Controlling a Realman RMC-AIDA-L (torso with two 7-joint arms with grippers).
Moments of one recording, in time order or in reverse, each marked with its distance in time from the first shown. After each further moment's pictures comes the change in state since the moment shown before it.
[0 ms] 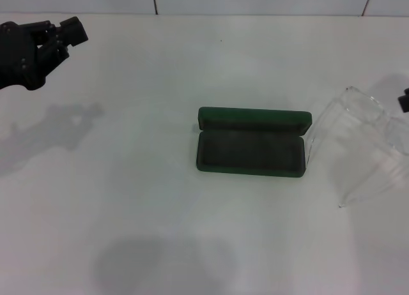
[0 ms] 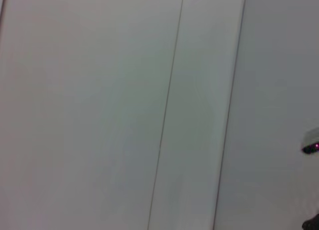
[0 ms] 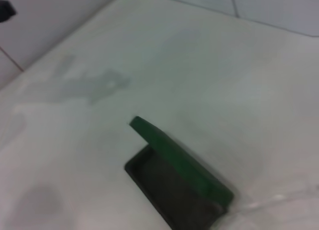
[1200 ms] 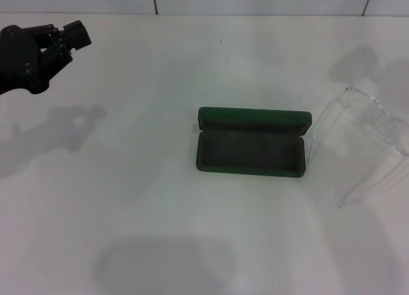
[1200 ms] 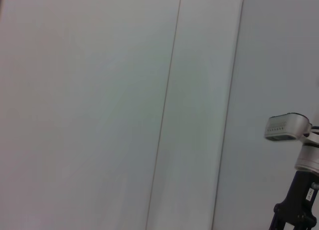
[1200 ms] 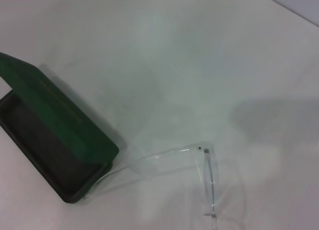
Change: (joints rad) left arm 0.004 -0.009 0.000 0.000 0.002 0.000 0.015; right arm 0.285 0.023 0.000 -0.030 -0.461 0.350 0.080
